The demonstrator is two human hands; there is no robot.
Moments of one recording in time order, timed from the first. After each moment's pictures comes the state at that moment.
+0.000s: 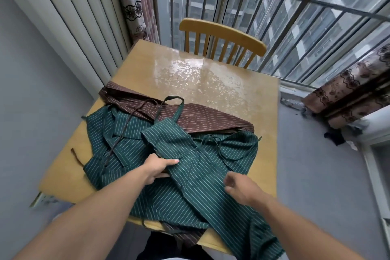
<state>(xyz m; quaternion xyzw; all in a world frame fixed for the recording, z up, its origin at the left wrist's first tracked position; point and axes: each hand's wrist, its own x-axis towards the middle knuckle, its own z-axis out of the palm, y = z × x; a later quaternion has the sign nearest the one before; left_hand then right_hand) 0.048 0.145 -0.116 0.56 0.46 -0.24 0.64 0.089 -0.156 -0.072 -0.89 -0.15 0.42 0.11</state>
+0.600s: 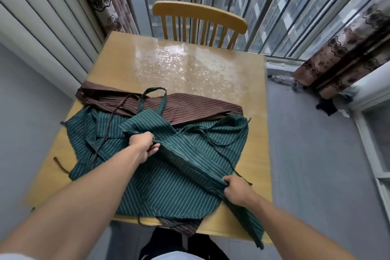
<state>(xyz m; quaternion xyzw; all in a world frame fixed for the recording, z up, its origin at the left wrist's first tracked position) 0.104 0.149 -0.099 0.53 0.59 -0.10 0.60 0.050 -0.173 -0.107 -0.87 -0.01 0.46 0.19</state>
